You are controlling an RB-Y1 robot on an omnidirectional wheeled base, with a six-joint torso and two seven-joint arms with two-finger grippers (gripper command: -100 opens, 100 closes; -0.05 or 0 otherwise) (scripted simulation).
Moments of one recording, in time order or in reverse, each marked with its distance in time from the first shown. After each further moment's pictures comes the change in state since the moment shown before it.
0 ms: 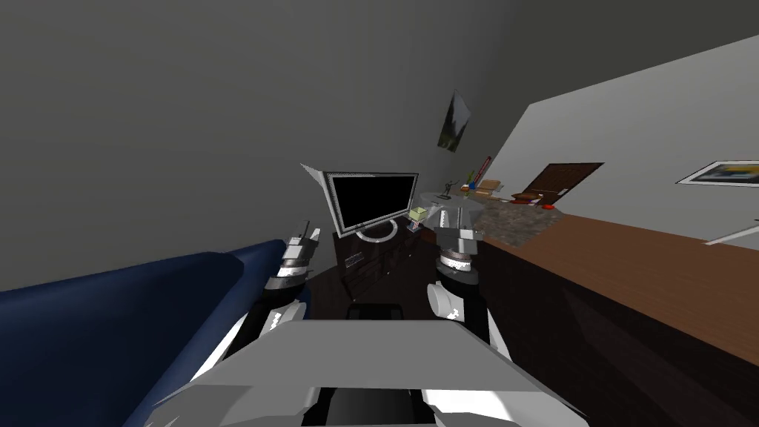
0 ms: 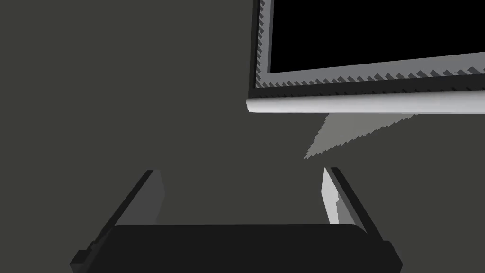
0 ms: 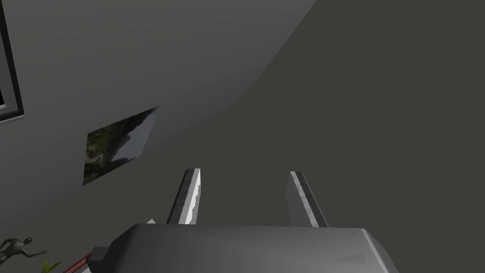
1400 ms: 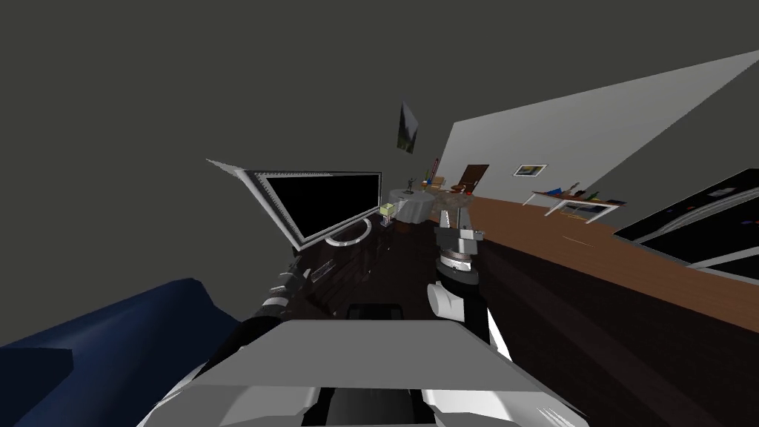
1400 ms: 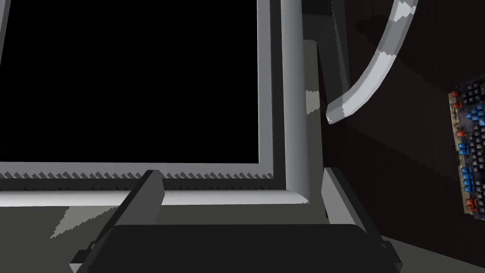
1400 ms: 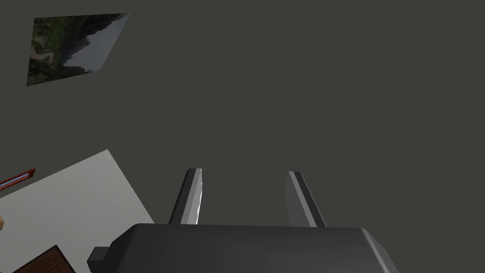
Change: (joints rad) left arm 0.217 0.112 0.102 0.183 0.144 0.312 0.362; right arm 0.000 0.000 0.000 0.000 0.000 0.000 0.000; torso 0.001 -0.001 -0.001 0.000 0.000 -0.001
